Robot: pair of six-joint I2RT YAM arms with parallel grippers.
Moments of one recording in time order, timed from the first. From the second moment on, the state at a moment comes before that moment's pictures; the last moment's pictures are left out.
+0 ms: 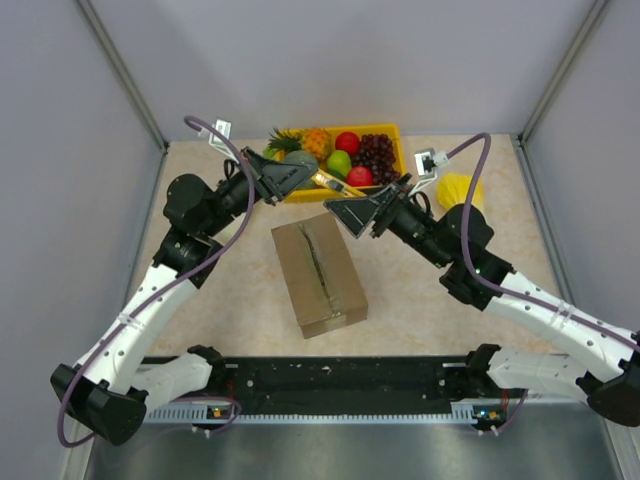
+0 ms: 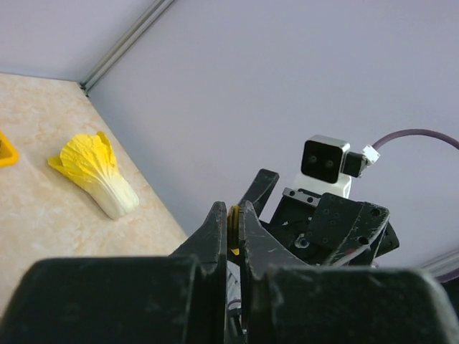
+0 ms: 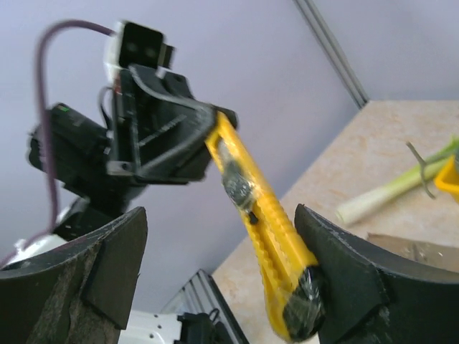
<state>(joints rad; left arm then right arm) -0.46 1.04 1.11 0.22 0.45 -1.02 0.90 1.03 0.98 0.28 0.01 0.69</state>
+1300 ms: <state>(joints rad) -0.35 1.05 1.20 0.11 0.75 -0.79 0.74 1.10 1.24 0.07 -0.48 0.70</state>
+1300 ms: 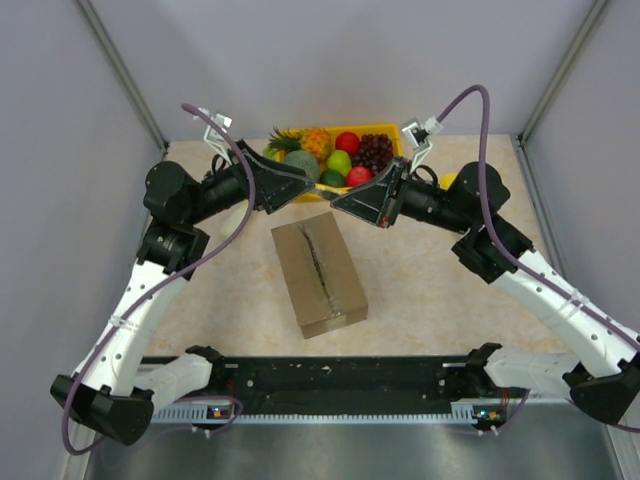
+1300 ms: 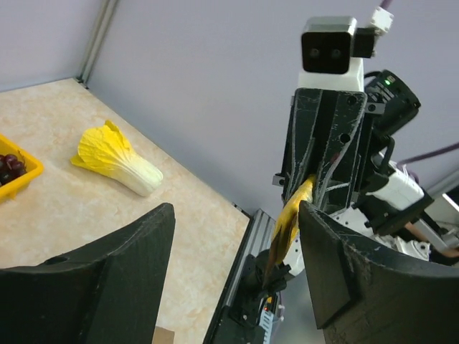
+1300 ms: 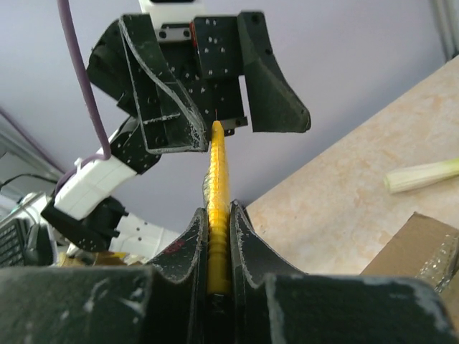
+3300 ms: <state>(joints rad) -0.39 1.01 0.99 0.62 0.71 -1.06 0.69 1.17 1.20 0.36 -0.57 0.99</state>
